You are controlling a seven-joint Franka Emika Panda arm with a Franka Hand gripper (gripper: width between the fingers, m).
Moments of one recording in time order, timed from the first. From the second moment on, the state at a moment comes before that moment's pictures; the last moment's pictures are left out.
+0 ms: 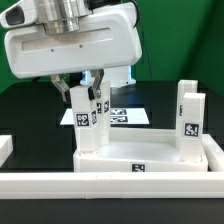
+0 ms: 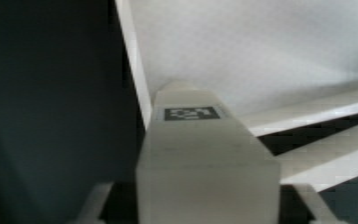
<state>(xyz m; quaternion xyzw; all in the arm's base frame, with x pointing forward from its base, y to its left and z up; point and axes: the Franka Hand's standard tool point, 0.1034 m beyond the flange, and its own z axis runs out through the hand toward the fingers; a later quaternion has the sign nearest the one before) 0.590 -0.075 0.117 -0.97 0.22 0.01 0.08</state>
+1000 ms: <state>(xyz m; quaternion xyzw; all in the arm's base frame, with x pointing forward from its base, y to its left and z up) 0.604 -0.050 0.116 -0.74 0.66 0.06 0.12</state>
